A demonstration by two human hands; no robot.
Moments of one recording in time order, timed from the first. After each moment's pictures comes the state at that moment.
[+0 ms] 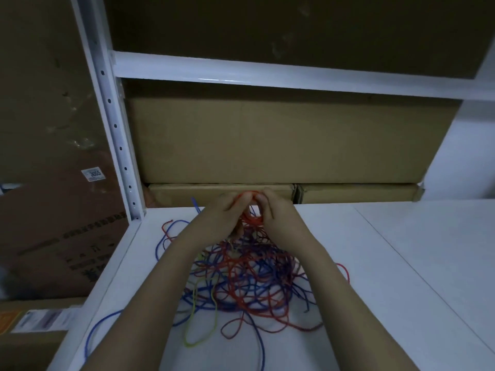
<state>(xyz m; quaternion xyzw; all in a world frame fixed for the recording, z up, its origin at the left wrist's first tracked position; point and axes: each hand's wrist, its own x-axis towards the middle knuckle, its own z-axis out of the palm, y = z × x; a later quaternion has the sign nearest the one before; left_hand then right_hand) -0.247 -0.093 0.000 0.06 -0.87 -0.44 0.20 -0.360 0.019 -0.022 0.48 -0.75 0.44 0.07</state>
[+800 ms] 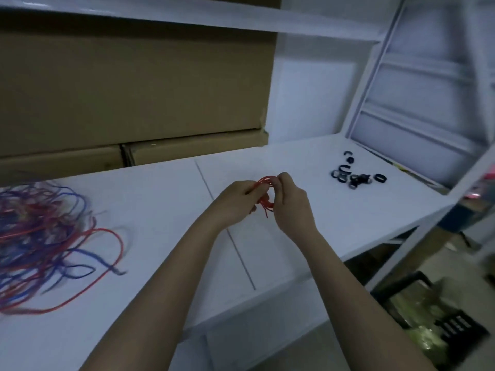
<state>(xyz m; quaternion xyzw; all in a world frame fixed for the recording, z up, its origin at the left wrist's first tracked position) -0.487 0.299 -0.040 0.01 -0.86 -0.51 0.03 -0.532 0.432 -0.071 0.23 -0.86 0.42 0.18</state>
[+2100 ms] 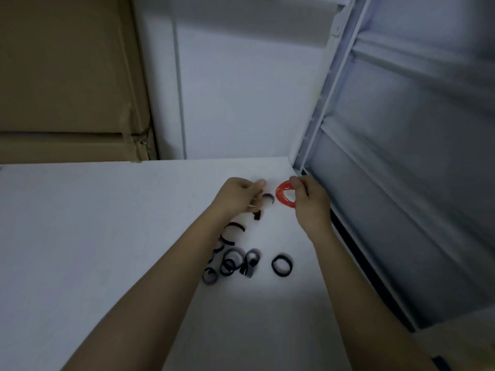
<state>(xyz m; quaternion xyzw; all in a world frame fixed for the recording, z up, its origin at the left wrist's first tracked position) -0.937 0.573 -0.093 0.20 -0.71 -0.67 0.07 -1.005 0.721 -0.103 0.18 -0.81 0.55 0.07</state>
